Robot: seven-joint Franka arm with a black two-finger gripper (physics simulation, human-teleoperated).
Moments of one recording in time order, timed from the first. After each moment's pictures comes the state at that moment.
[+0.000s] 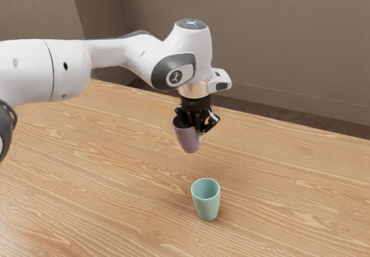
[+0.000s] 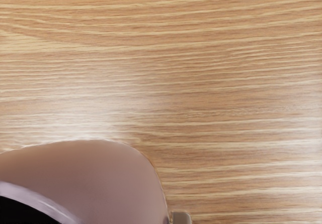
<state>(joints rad) -0.14 0.38 -0.23 -1.57 0.17 1.94 -0.39</state>
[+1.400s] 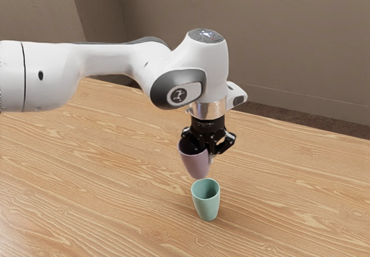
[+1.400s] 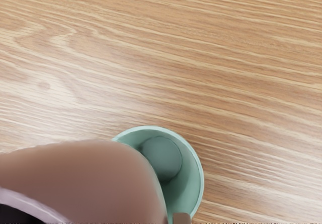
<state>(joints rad) -0.14 0.23 -0.40 -1.74 0.18 1.94 -0.84</state>
